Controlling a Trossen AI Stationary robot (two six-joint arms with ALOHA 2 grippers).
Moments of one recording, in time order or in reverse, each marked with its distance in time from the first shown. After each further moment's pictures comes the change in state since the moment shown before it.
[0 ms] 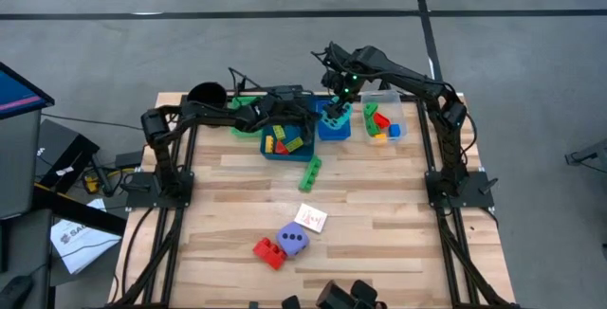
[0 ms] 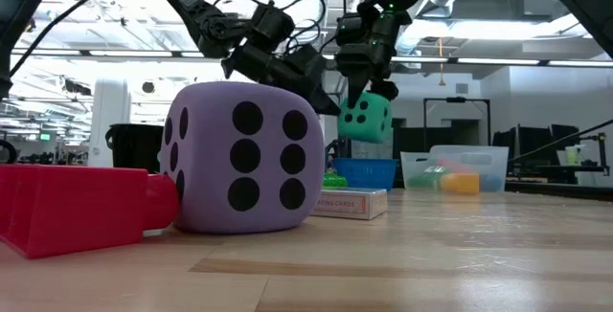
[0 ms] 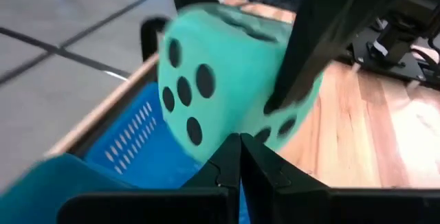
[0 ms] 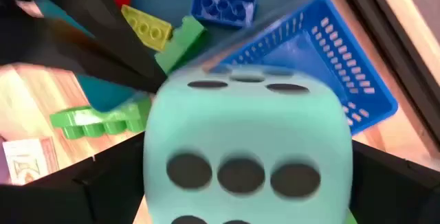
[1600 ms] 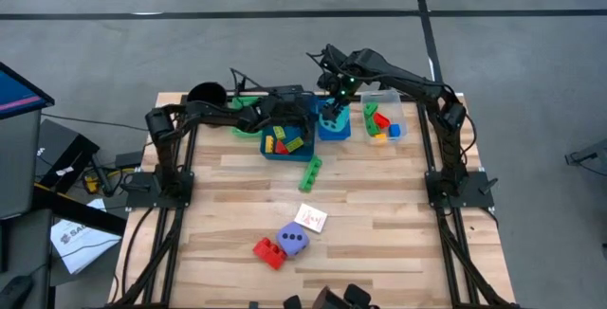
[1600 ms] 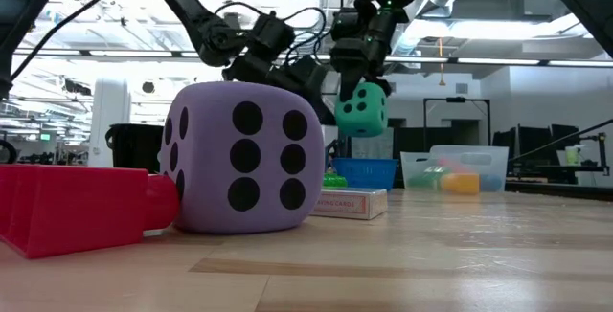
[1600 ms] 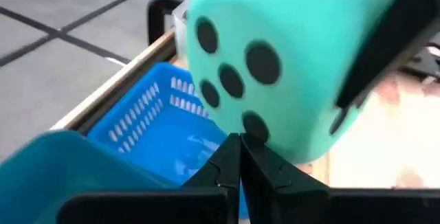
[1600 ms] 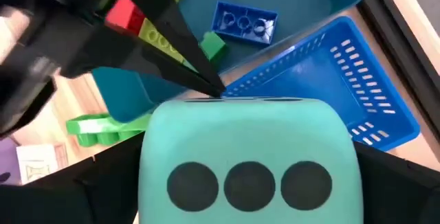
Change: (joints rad) left arm 0.003 0.036 -0.004 0.018 0.012 -0.030; right arm 0.031 -0.001 0.000 0.044 -0.011 0.006
